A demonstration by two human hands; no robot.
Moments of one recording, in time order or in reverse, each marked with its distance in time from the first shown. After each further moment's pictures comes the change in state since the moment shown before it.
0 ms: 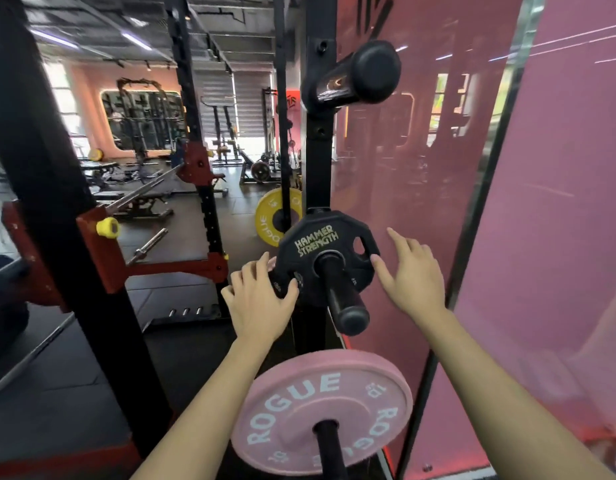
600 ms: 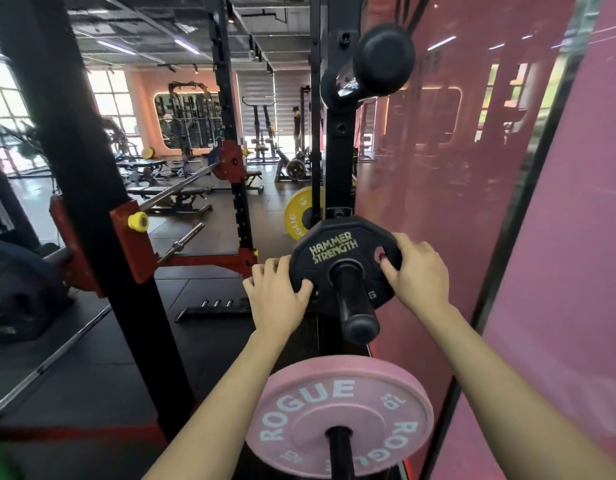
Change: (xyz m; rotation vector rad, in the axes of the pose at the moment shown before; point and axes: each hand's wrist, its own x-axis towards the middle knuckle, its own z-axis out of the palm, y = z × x) left_hand 0.011 0.013 0.011 0.023 0.004 -0.023; right_hand 0.026 -0.009 0.019 0.130 0.030 -0.085
